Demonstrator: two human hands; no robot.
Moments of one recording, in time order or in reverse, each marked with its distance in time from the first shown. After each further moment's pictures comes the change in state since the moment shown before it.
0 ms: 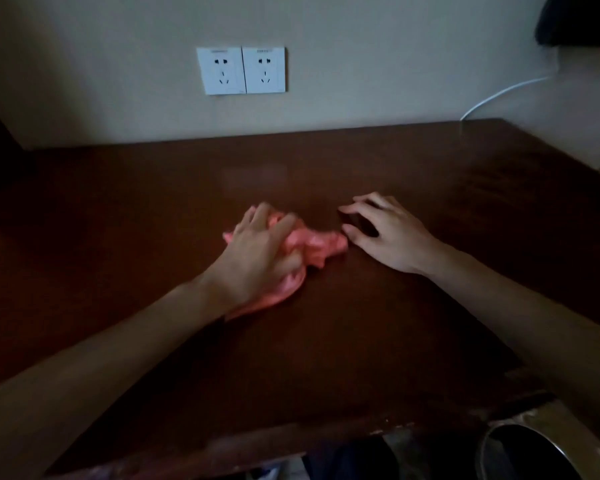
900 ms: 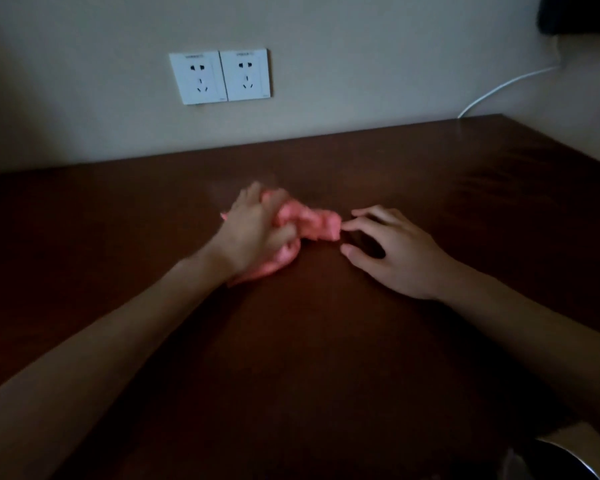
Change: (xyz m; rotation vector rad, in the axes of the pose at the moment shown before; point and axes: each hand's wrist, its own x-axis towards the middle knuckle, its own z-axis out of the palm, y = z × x) left_hand 0.091 -0.046 0.010 -0.010 0.035 0.010; right_hand 0.002 0.002 -0.001 0.022 0.000 0.009
